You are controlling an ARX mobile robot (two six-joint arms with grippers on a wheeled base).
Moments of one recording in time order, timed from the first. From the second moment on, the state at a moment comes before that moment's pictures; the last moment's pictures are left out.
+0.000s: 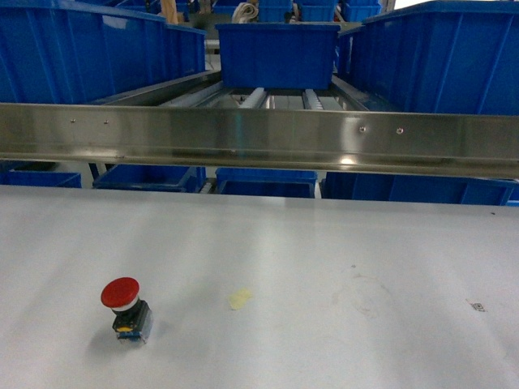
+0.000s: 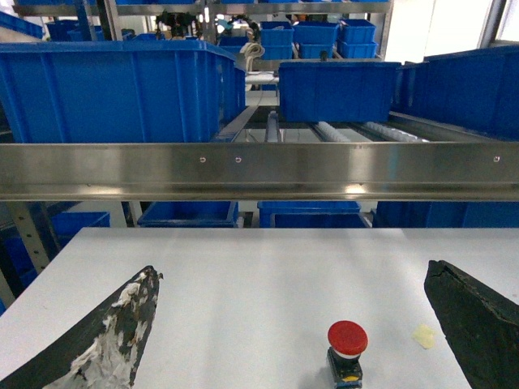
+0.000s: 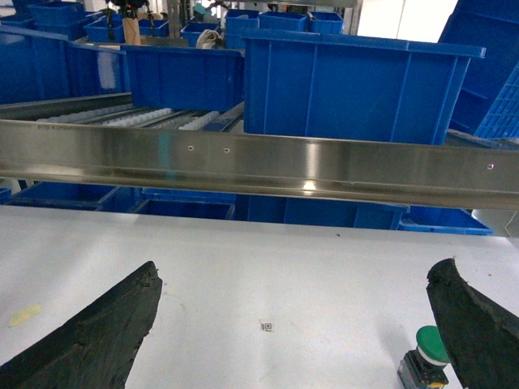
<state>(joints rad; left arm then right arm) 0.00 0.01 0.01 0.00 0.00 0.00 0.00 0.00 0.01 0.00 0.00 0.00</state>
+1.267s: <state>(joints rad) 0.42 0.58 0.02 0.45 0.48 0.01 0.10 0.43 0.01 0.43 0.19 0.00</state>
